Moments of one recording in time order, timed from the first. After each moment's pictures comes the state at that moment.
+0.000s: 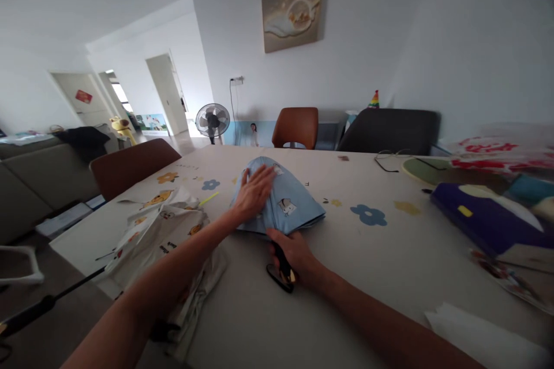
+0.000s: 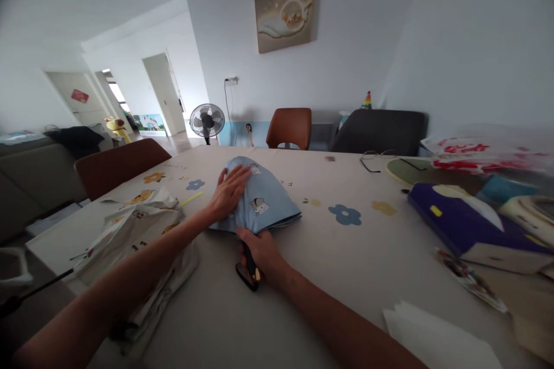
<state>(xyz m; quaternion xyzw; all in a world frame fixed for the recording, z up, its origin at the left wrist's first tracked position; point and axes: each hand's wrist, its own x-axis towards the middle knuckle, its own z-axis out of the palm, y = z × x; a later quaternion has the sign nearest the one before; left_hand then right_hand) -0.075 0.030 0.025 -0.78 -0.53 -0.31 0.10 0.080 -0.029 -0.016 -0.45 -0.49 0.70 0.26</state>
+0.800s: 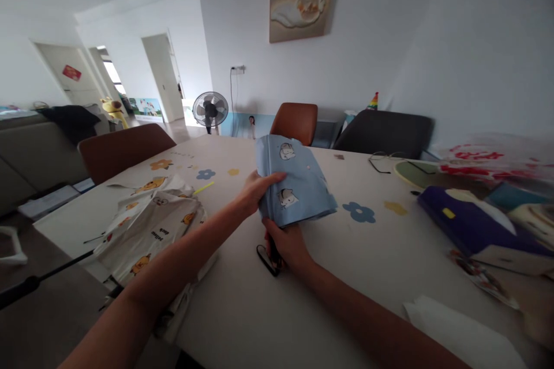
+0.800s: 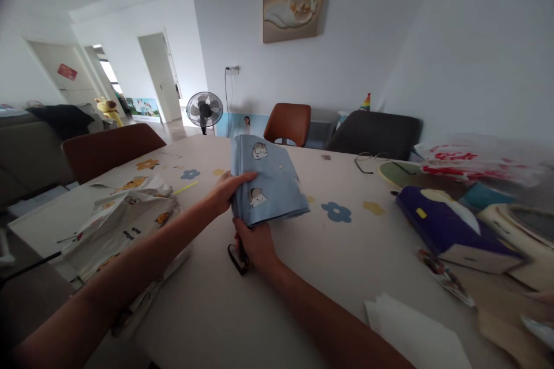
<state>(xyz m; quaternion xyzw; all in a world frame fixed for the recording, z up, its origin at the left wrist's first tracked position) -0.027 0.013 0.046 -0.44 -0.48 -0.58 -0.49 0.077 -0.029 -0.015 -0.47 -0.59 0.57 0.34</state>
